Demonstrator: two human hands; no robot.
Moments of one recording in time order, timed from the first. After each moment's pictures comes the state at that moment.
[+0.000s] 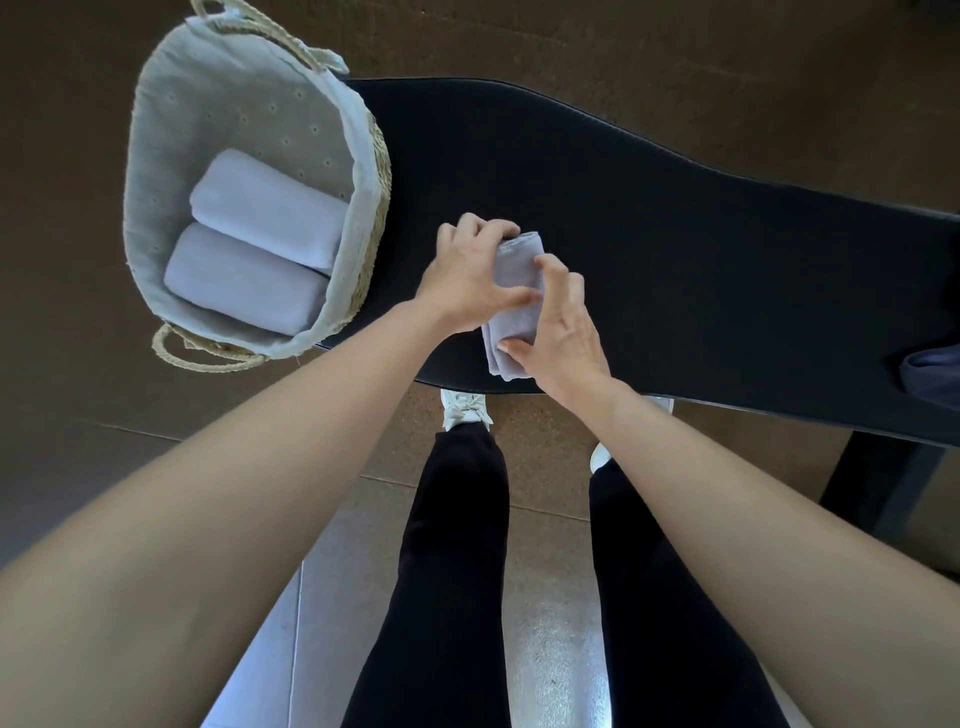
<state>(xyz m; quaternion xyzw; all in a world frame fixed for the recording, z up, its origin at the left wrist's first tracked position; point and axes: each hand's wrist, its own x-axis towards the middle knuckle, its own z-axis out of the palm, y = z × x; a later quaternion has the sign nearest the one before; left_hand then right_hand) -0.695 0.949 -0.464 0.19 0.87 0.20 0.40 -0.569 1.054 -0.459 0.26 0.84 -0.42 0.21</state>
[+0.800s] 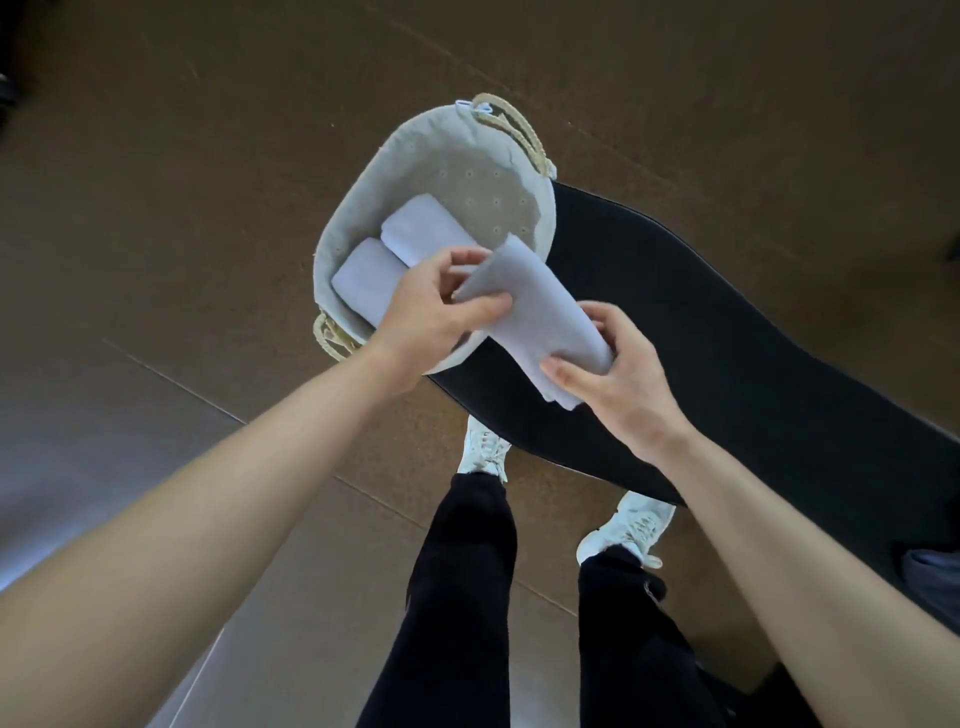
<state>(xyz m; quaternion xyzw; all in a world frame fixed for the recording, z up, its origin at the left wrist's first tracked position) -0.743 0.808 -0.343 -0.13 0.73 0.58 0.33 -0.664 1.022 -0.353 0.20 0.72 -0.62 0.24</state>
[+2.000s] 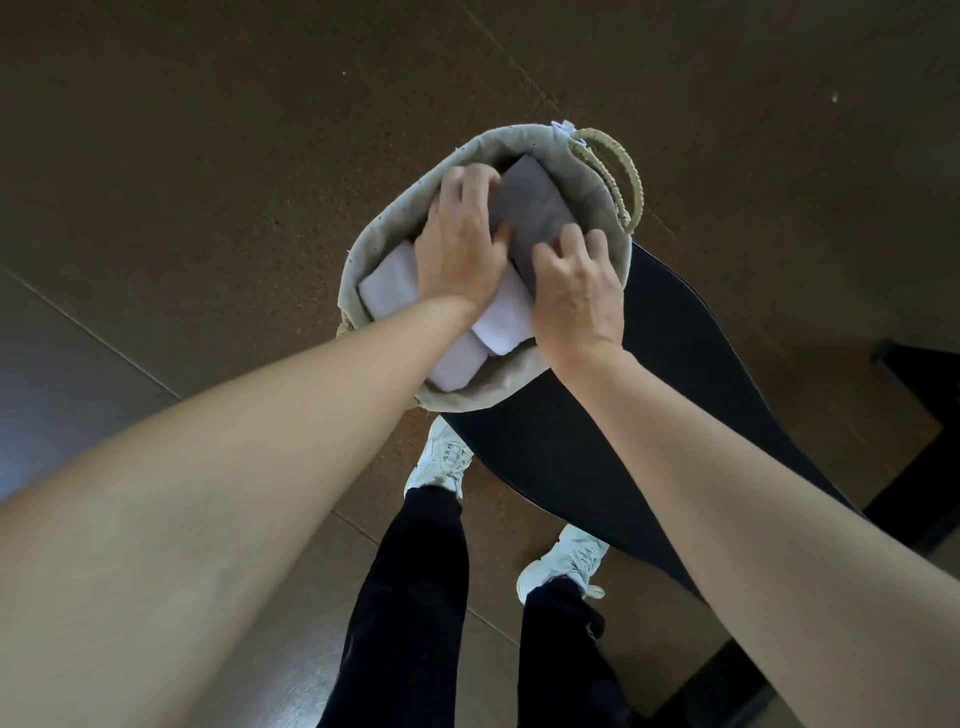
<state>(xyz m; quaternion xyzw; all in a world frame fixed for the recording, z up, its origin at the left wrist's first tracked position) -0.823 0.791 -0.455 -0.08 0.93 0.35 0.01 -0.799 0.917 -0.423 -0.08 0.99 -0.04 0.09</state>
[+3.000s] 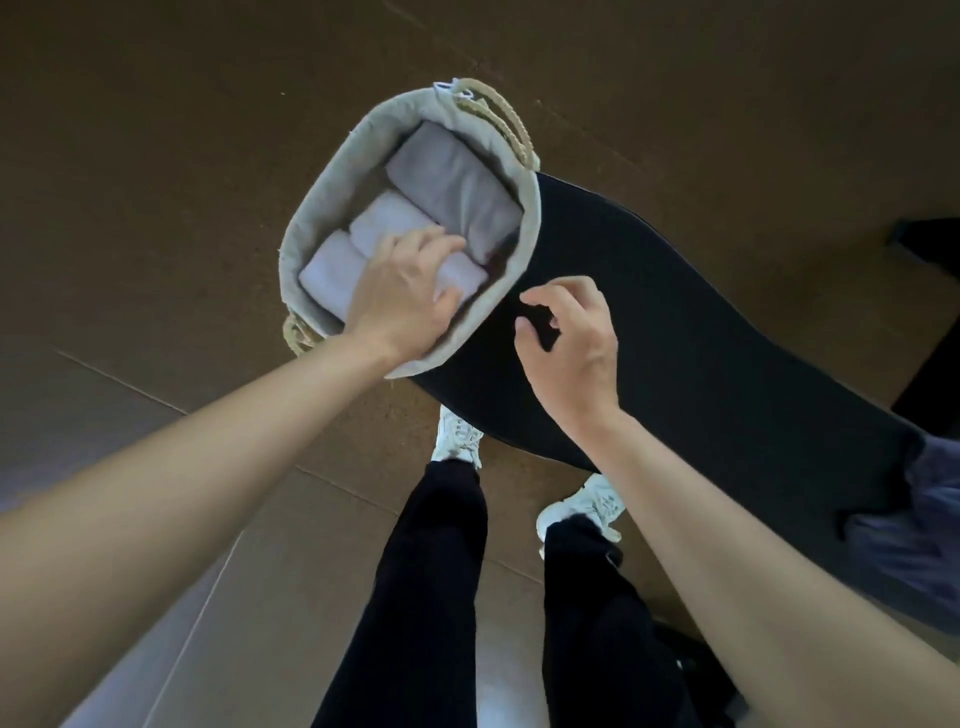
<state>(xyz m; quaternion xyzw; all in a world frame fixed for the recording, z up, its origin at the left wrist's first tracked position) -0.766 0.792 -0.397 0.11 0.93 0.24 0.24 -0.681 0.980 -0.383 0.11 0.92 -0.38 0.05</state>
